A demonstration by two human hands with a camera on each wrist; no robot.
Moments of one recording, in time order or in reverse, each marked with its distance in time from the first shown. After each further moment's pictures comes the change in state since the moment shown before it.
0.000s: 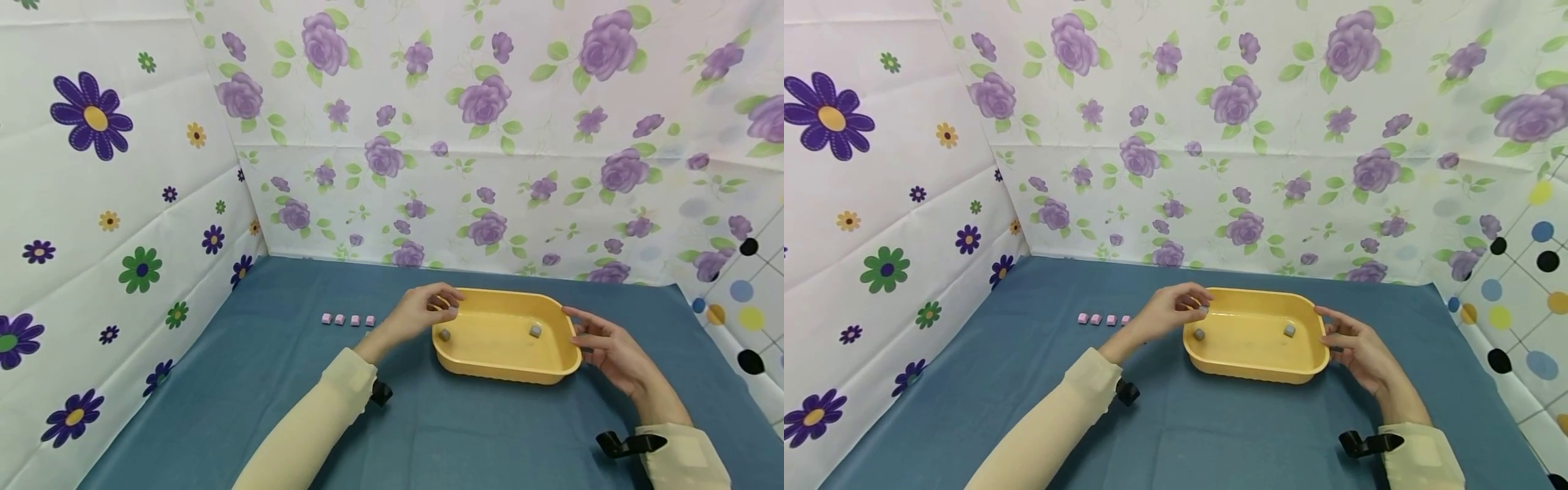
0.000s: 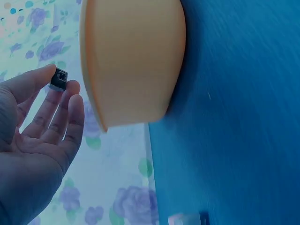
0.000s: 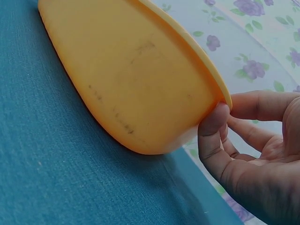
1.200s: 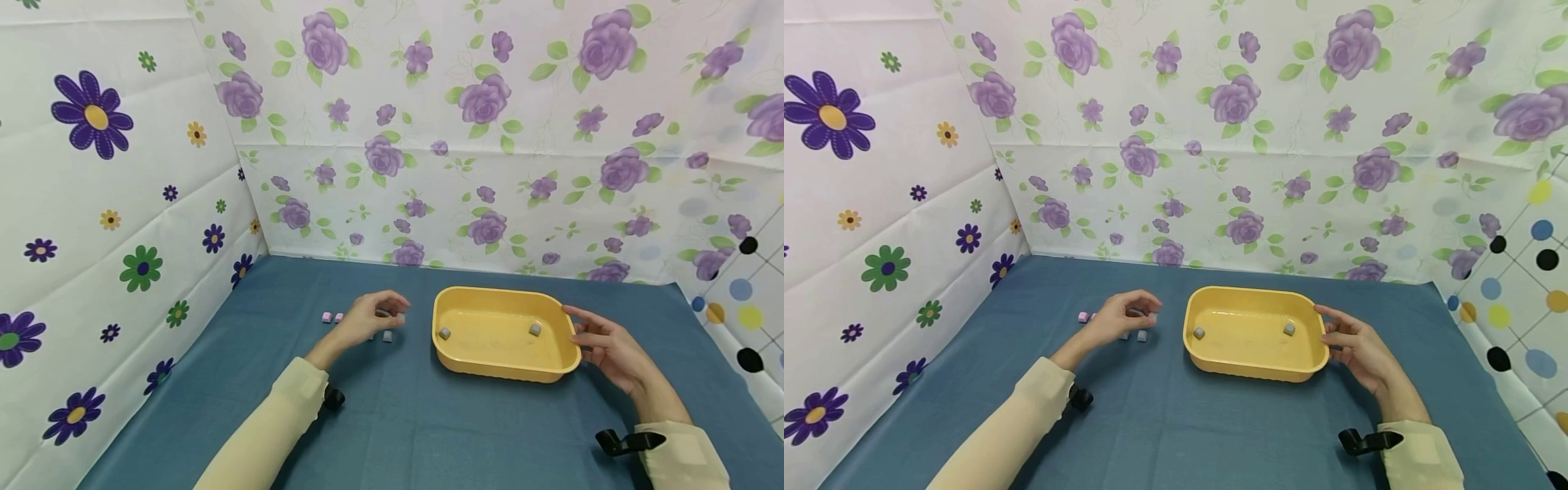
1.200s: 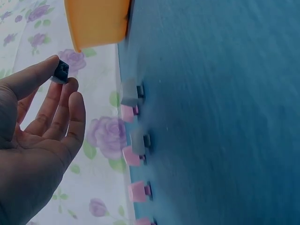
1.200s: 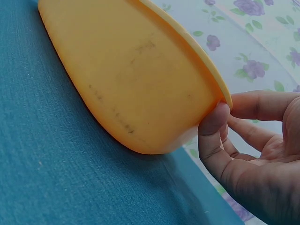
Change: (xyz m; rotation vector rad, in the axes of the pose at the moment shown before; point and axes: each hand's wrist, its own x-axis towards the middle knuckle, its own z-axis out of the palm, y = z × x) left_hand -0.057 -0.042 -0.053 0.056 0.074 -0.147; right_hand 0.000 0.002 -0.002 0.009 -0.015 -0.029
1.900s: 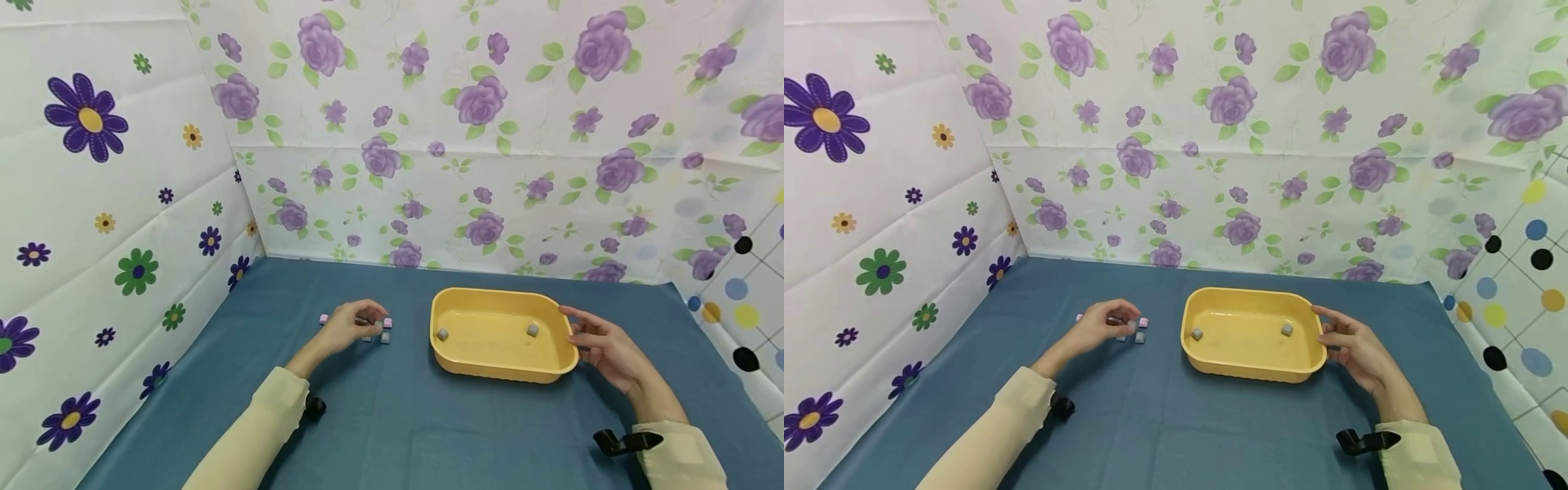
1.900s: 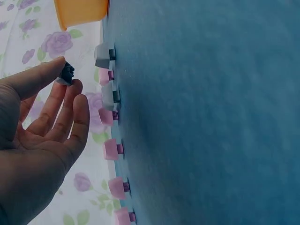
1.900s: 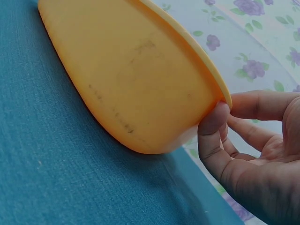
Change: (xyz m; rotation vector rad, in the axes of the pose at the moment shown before) left_hand -0.020 -0.024 -0.017 0.040 0.002 -0.034; right_hand 0.000 -0.001 0.000 -0.013 0.010 0.002
